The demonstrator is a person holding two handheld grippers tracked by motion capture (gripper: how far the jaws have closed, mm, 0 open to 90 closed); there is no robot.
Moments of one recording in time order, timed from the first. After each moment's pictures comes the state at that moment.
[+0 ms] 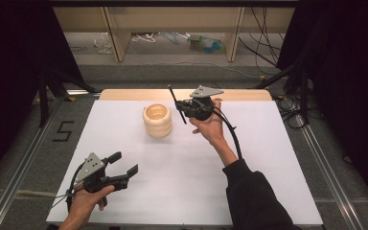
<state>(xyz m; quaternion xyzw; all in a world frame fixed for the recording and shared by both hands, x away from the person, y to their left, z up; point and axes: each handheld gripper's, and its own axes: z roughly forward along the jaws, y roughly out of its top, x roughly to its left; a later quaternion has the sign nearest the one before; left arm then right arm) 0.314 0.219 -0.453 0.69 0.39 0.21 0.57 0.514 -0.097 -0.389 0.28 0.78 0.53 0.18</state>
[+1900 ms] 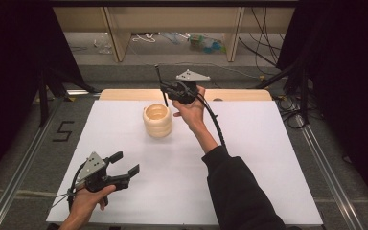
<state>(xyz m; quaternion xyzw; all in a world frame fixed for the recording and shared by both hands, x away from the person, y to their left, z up) 0.316 0.216 -0.453 0.69 0.39 0.21 0.57 0.549 -0.048 -0.367 0.29 0.72 0.60 0.18</state>
